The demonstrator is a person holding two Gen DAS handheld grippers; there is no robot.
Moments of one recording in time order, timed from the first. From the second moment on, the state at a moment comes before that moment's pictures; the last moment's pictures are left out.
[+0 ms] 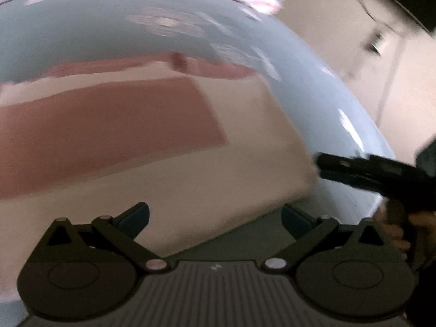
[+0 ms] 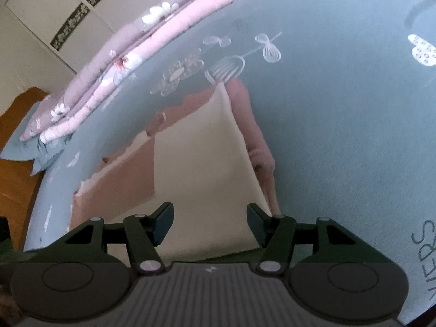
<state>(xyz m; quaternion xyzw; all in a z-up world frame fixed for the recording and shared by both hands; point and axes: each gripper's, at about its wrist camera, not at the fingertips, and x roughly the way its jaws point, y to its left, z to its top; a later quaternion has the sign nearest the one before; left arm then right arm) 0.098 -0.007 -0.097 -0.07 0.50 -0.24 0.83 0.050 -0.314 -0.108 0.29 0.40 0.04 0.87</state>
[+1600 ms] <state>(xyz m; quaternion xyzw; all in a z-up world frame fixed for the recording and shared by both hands) 0.199 -0.004 -0.129 -0.10 0.47 -0.25 0.84 0.192 -0.260 -0.069 0.18 0.36 0.21 0.89</state>
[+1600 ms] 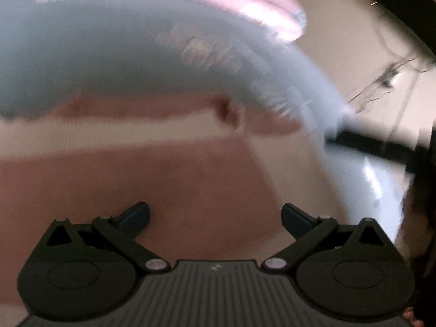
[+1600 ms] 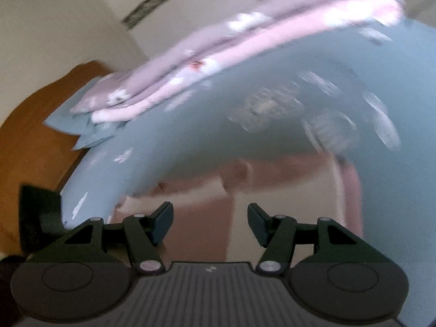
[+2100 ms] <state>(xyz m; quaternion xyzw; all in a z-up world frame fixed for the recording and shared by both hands) 0.187 0.012 -0.137 -0.13 0.42 -0.29 0.85 0.300 -0.198 -0.131 0.17 0.45 0.31 0.82</state>
